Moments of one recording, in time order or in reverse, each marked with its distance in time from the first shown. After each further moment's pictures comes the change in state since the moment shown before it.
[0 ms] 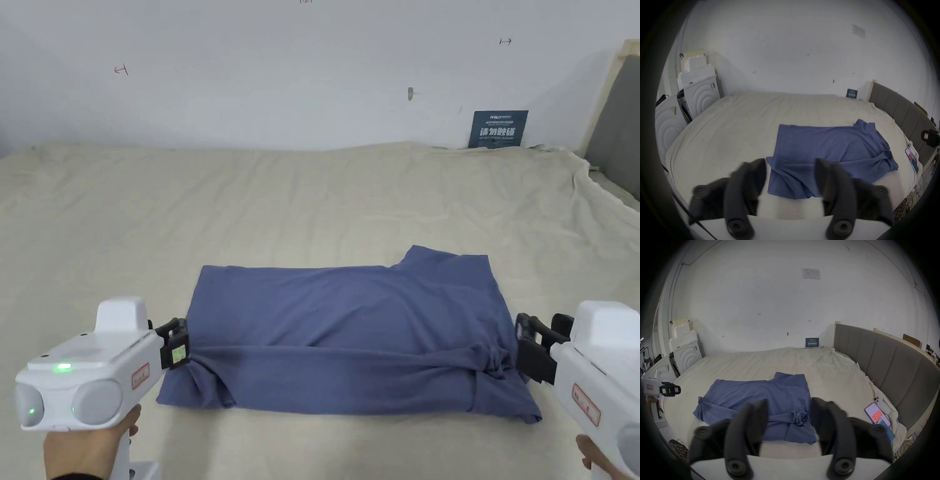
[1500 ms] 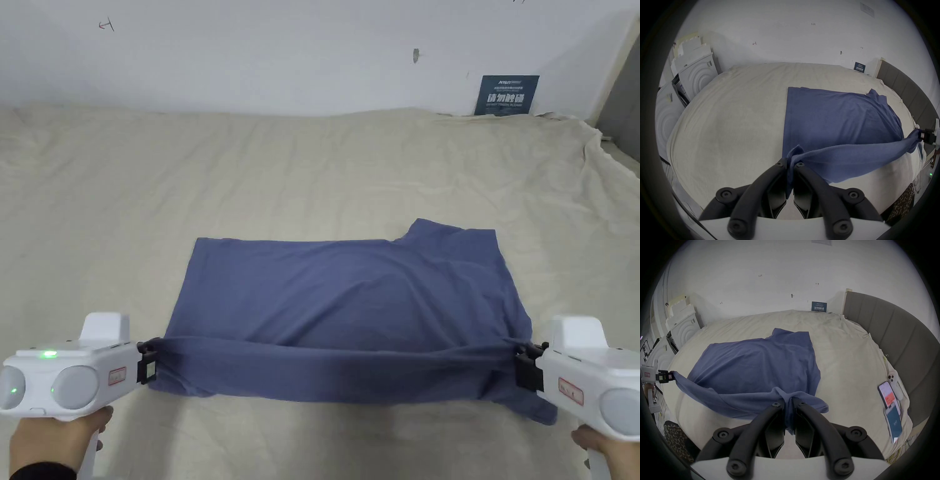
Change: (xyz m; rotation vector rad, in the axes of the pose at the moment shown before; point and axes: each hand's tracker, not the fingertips) left arm -0.042 -0.026 -0.080 -0.315 0.011 -0.039; right arm 0.033 -0.044 -0.119 -0.358 0.064 0.041
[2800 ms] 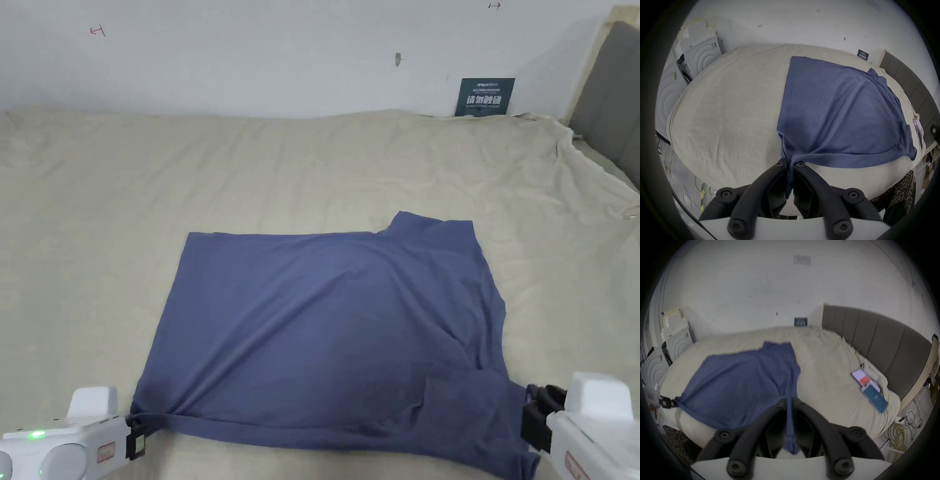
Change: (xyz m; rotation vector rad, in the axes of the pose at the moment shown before) left arm -0.002 -0.111 0.035 -0.119 -0.002 0.064; right arm -0.016 -0.105 0.095 0.084 -0.135 -0.078
